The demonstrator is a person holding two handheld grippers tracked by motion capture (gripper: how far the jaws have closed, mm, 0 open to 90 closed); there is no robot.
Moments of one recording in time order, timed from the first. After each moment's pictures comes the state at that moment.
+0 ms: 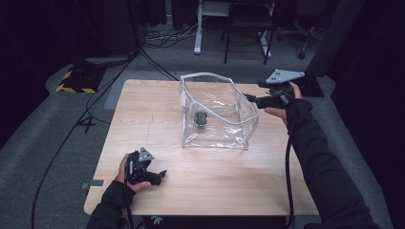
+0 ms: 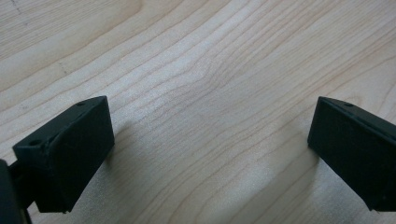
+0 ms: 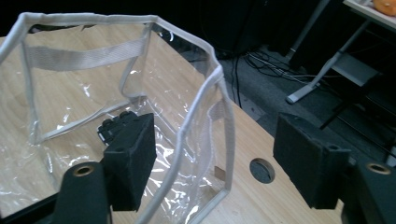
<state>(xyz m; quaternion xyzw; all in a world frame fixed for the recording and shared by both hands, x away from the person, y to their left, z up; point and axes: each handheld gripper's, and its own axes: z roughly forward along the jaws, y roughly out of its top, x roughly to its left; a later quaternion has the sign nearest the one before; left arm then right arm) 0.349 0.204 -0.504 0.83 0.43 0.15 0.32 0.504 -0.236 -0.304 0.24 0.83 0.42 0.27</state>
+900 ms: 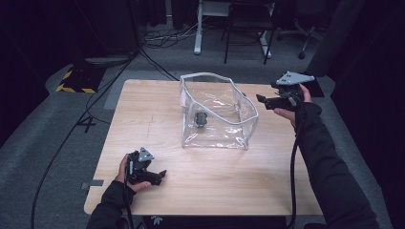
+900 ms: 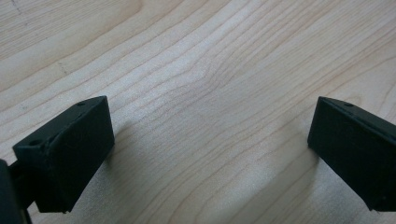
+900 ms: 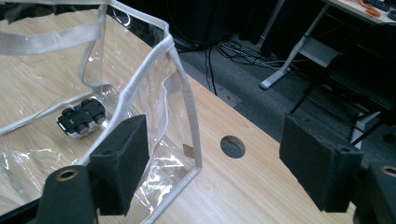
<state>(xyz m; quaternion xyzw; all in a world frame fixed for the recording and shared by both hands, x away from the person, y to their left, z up) 0.349 0.204 -0.504 0.83 0.43 0.15 0.32 0.503 -0.264 -0.314 0.29 0.81 0.40 0.30</state>
